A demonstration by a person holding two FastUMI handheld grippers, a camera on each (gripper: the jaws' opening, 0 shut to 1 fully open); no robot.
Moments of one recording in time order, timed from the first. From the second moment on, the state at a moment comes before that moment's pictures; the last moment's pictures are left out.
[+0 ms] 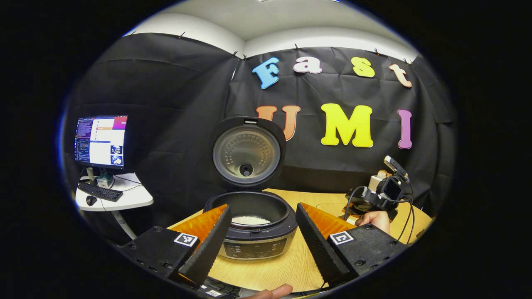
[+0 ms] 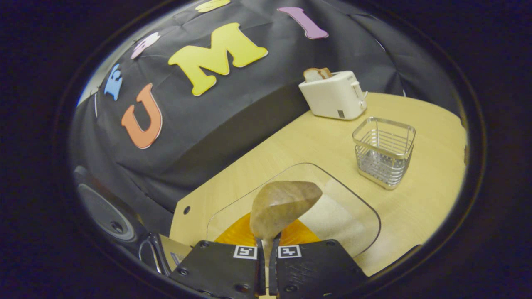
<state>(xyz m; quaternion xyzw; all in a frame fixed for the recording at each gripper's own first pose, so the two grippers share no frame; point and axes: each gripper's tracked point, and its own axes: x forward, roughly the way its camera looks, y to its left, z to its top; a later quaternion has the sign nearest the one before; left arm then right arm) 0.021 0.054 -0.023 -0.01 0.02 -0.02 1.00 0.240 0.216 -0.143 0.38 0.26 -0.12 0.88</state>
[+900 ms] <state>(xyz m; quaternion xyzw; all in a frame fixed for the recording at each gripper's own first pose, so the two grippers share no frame) 0.027 0.053 -0.030 -0.01 0.03 -0.02 1.00 0.242 0.206 -0.124 0.59 0.20 -0.07 0.78</state>
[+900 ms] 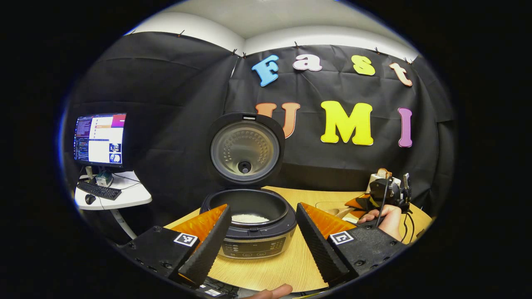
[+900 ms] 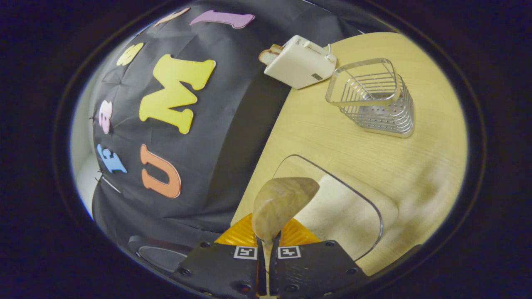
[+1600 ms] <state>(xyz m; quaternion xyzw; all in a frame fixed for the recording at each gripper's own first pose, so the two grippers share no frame) 0.028 0.066 -0.030 -0.01 0.03 0.00 1.00 0.223 0.159 -0.062 0.67 0.14 -0.04 0.72</state>
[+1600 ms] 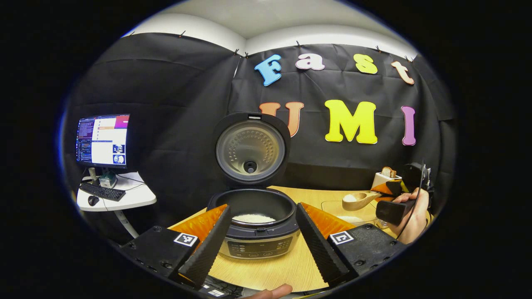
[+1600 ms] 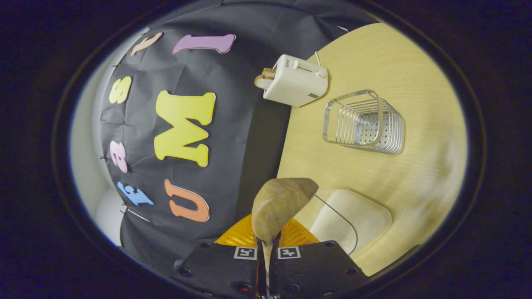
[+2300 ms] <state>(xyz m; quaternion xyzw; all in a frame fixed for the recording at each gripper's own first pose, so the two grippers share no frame) 0.026 0.098 -0.029 0.00 0.03 0.02 1.00 0.202 0.236 0.033 0.68 0.14 0.06 0.72</state>
